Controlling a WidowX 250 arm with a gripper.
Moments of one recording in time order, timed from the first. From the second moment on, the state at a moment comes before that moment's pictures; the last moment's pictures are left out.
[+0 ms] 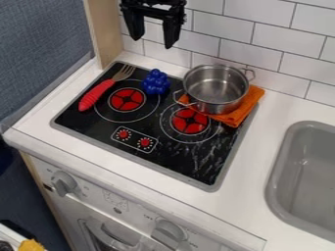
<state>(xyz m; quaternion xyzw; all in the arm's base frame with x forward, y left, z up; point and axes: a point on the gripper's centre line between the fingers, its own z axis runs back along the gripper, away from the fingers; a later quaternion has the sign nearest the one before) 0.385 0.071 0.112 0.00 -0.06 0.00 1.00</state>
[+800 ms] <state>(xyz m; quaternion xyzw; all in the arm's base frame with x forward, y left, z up) 0.415 0.029 0.069 -0.04 -0.04 -0.09 0.99</state>
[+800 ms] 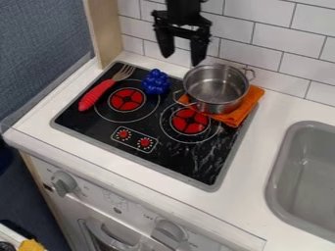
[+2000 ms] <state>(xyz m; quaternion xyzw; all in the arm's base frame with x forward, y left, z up) 0.420 0.017 0.038 -0.04 0.01 -0.12 0.99</state>
